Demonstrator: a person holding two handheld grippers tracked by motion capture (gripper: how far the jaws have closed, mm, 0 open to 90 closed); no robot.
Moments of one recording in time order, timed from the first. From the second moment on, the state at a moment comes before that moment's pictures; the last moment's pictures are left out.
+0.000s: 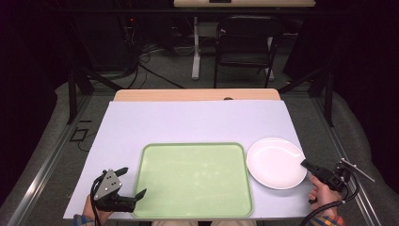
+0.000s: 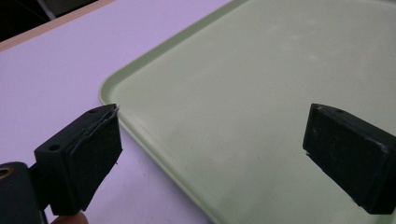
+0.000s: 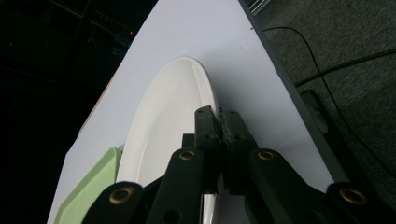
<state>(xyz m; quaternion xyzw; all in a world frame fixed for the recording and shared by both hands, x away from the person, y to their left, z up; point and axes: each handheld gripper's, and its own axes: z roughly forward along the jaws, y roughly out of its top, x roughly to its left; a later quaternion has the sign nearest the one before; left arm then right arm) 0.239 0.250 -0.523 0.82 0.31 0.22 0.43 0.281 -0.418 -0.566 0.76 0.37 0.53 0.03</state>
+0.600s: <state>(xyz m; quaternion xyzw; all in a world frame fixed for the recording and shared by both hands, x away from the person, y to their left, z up) 0.239 0.251 -0.523 0.82 0.31 0.22 0.43 0.279 -0.404 -0.532 0.73 0.45 0.50 0.13</state>
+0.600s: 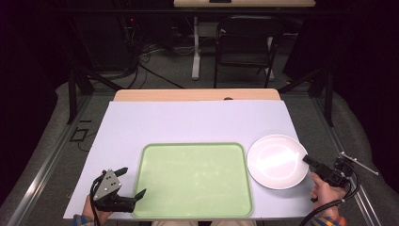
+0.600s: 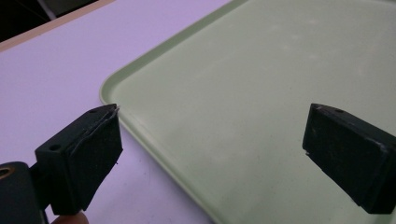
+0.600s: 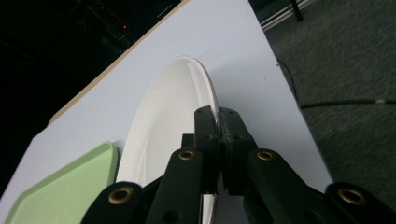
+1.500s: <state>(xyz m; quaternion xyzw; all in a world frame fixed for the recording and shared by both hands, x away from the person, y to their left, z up) 0.239 0.250 -0.523 0.82 0.31 0.22 0.43 0.274 -0.372 -0.494 0.66 0.54 0.46 0.25</state>
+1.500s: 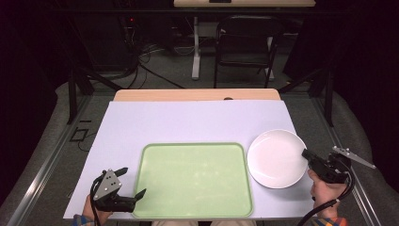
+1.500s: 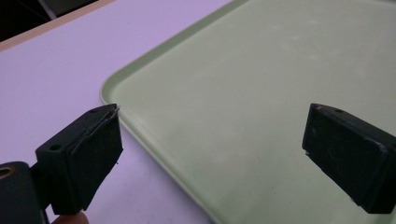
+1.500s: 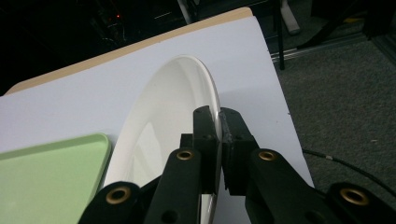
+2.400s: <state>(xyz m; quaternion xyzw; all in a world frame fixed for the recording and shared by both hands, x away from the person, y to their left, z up) 0.239 0.250 -0.523 0.82 0.31 0.22 0.43 0.270 -0.343 -0.469 0.59 0.60 0.44 0.32</state>
